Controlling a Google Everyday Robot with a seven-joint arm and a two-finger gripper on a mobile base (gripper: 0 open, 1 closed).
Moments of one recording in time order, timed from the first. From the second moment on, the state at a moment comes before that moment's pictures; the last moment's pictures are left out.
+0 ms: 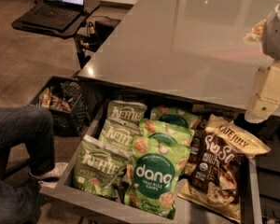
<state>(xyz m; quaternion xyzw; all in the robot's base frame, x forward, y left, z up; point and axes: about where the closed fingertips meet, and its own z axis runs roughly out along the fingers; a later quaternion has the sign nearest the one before) 0.438 -0.217 0.977 -0.60 0.78 -0.04 0.16</state>
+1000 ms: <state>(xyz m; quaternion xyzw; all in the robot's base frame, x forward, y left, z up) 0.433 -0.236 0.938 -0.57 0.81 -0.04 0.15</state>
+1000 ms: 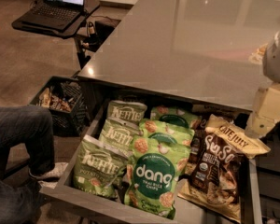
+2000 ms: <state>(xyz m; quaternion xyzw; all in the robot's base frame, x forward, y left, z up) 0.411 -0.243 0.912 -0.56 0.81 -0.01 0.13</state>
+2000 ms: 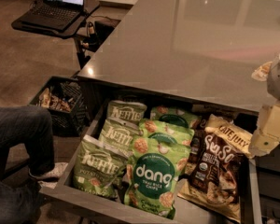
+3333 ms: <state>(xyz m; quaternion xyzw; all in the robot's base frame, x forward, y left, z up) 0.390 -0.269 0.825 -0.50 0.86 -0.01 0.08</state>
